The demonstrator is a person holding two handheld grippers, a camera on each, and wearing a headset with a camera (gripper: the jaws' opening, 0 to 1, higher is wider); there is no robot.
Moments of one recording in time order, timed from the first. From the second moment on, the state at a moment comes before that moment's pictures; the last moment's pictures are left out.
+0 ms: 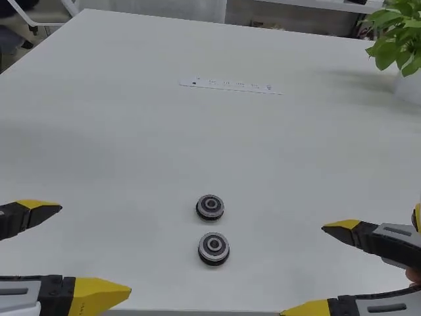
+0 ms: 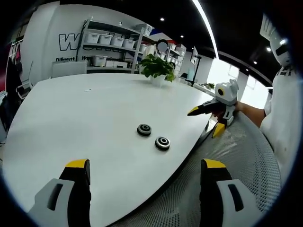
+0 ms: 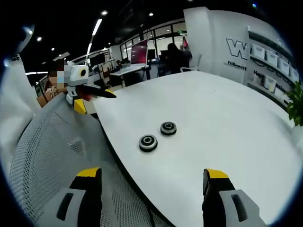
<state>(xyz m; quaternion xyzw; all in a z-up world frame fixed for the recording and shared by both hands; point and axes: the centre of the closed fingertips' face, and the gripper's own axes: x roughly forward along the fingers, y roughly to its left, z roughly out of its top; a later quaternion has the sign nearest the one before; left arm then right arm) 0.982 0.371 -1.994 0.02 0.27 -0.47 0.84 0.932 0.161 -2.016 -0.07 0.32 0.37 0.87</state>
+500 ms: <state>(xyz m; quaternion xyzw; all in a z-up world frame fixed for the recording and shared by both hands) 0.982 0.370 -1.993 0.02 0.27 -0.47 0.84 0.932 0.160 -2.017 -0.07 0.33 0.37 0.87</state>
